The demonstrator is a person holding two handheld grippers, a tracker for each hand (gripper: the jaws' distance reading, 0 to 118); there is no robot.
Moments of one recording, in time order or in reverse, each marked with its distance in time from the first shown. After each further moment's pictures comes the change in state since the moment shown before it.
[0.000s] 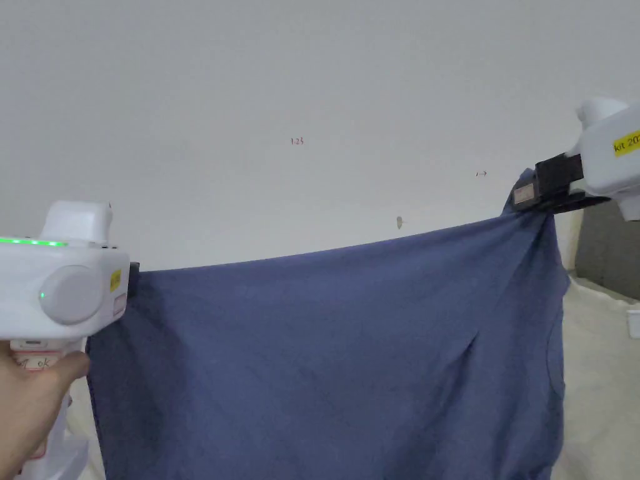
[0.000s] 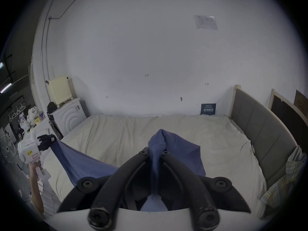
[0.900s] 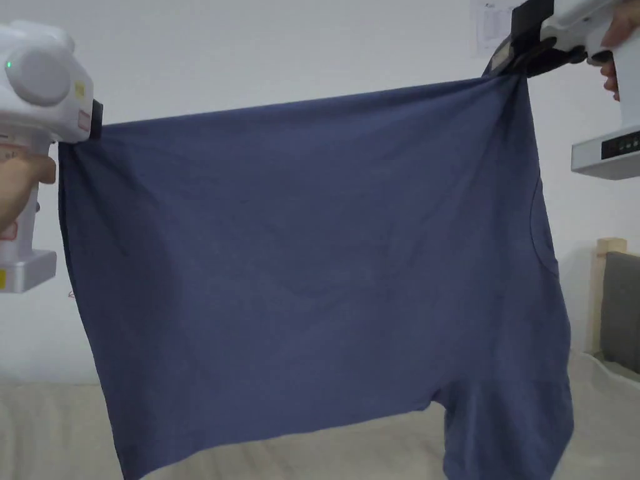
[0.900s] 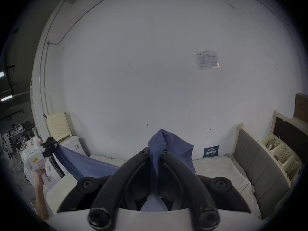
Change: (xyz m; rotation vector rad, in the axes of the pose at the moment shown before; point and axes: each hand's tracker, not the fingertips) left arm -0.002 0.261 -0.102 0.251 0.105 -0.007; right arm 0.001 0.232 -0.033 0.259 -0.002 -0.060
